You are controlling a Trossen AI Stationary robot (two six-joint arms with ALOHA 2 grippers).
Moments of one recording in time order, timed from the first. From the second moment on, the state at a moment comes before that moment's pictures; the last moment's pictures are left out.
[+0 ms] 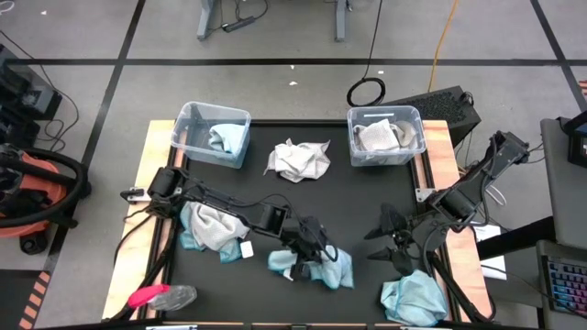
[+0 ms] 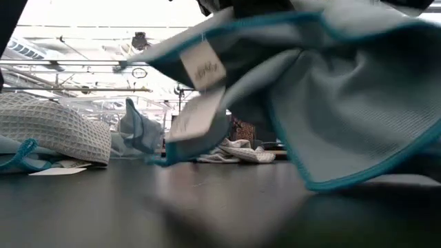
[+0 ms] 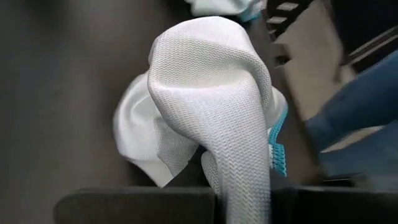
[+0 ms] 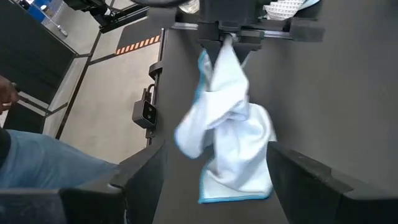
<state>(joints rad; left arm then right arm) -0.26 2.01 1.54 -0.27 0.24 -0.24 0.72 1.01 0.91 -0.55 0.33 0.77</state>
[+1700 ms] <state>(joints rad) -0.35 2.01 2.02 -1.00 0.05 -0.14 0.71 1.01 0.91 -0.57 0.37 0.85</state>
